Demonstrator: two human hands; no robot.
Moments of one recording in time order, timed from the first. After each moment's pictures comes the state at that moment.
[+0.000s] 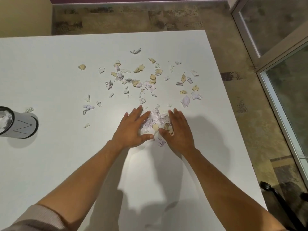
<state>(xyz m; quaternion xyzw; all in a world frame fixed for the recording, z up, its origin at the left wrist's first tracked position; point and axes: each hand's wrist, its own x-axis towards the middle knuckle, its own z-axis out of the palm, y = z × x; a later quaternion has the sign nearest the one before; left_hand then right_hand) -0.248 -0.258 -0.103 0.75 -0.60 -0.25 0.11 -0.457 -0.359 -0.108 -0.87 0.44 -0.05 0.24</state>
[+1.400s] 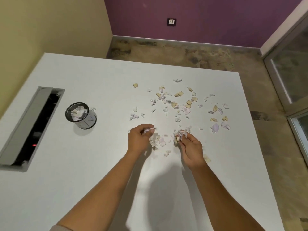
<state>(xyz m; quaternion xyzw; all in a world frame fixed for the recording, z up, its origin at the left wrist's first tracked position) -0.222 -0.183 -0.010 0.76 -0.10 -0.31 0.56 -0.373 -0.302 -0.028 -0.33 0.47 -0.26 0.77</state>
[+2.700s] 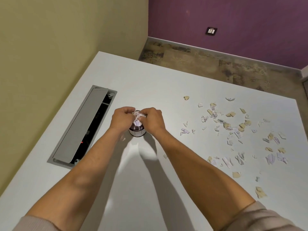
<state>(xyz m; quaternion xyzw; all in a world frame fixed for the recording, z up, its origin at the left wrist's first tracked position) 0.038 -0.041 0.025 0.80 0.01 -0.28 0.53 -0.034 -0.147 0.035 -0.84 0.31 0.01 0.45</state>
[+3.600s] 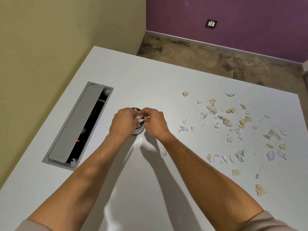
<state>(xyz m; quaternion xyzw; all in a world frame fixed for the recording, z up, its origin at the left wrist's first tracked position) 0.019 -0.050 0.027 0.93 -0.26 -0.15 0.21 -0.054 -0.159 0.017 -0.84 0.25 -0.04 0.48</state>
